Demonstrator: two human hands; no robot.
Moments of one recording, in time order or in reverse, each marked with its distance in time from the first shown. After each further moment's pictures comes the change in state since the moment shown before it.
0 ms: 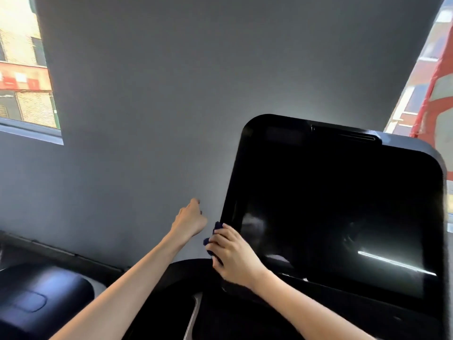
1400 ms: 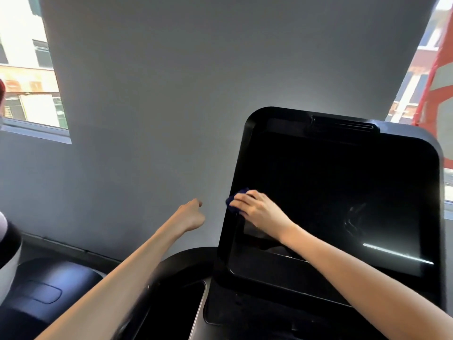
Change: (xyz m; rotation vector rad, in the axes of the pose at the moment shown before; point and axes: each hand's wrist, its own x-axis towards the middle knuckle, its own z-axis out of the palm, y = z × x) left_hand -0.026 -0.014 -0.022 0.010 -0.181 -0.020; right_hand 0.019 0.061 -0.034 -0.313 0.137 -0.117
